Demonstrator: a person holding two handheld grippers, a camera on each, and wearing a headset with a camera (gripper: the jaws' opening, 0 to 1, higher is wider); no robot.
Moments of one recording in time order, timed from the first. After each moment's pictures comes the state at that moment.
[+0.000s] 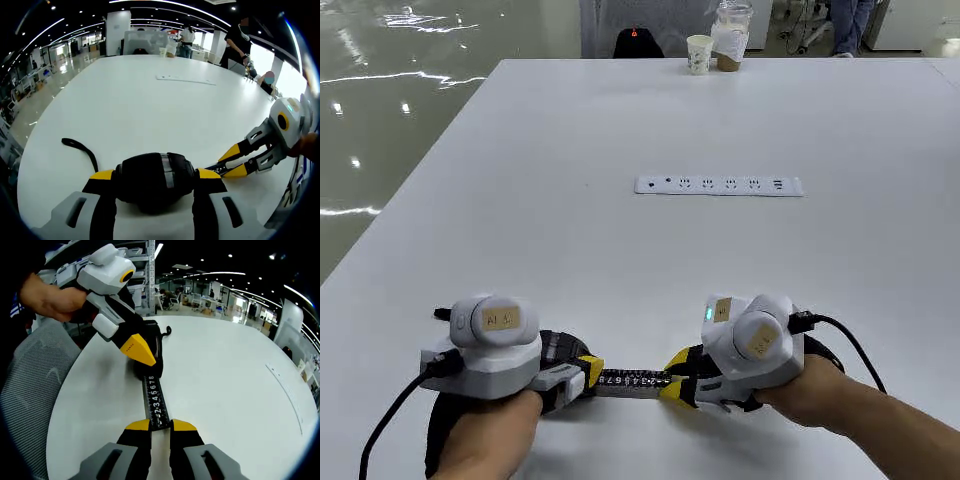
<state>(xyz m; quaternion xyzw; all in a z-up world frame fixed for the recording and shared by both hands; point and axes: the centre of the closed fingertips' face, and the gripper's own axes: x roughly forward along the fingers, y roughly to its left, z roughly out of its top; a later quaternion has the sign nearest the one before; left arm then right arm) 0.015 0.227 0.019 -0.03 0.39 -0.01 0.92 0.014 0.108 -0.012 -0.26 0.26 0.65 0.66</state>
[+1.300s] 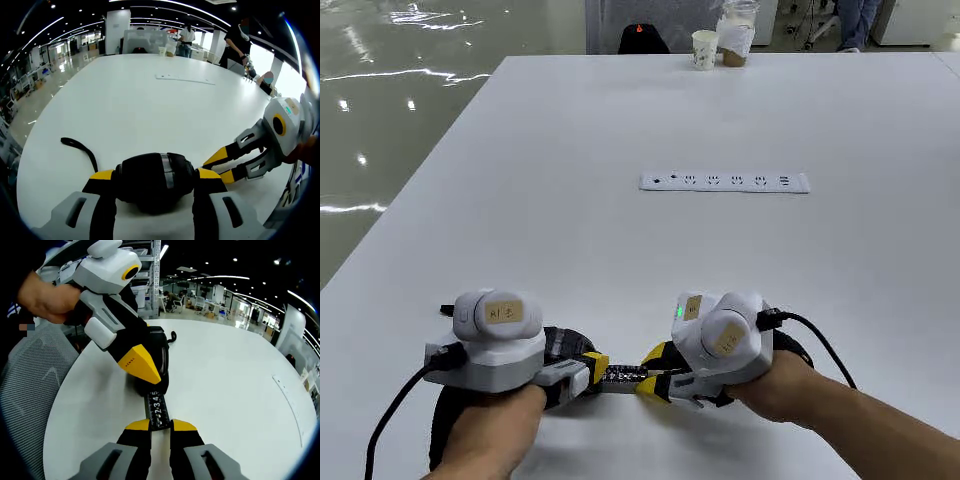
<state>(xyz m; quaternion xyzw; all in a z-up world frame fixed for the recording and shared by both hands) 0.015 0.227 0.019 -0.04 0.39 -0.01 0.92 0.008 0.142 -0.013 -0.27 0.25 0.66 0.66</state>
